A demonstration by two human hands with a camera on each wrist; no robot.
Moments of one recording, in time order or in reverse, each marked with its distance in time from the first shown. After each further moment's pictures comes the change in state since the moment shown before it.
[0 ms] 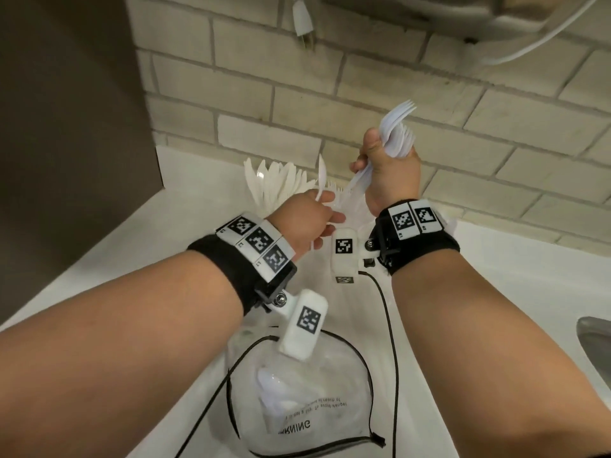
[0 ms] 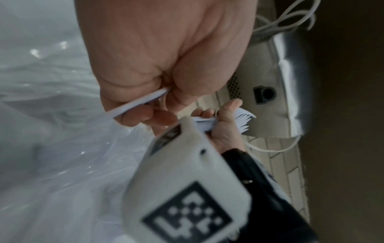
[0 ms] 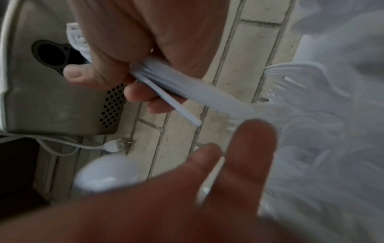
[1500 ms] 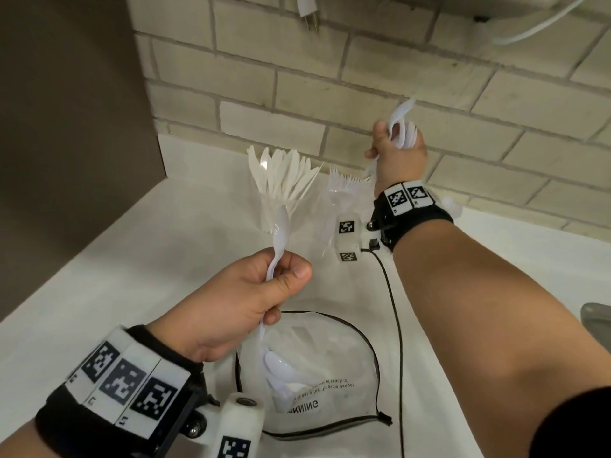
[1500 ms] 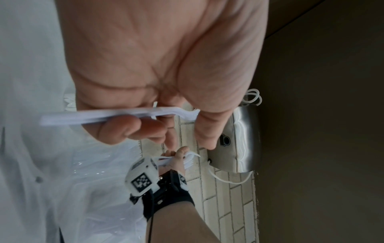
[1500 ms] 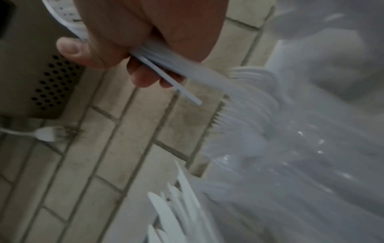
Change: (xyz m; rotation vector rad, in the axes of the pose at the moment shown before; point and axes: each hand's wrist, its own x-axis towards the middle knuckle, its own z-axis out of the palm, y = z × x) left_hand -0.118 -0.053 -0.053 -0.043 -0.131 0.047; right_hand 0.019 0.016 -0.011 -0.287 0.228 -0.061
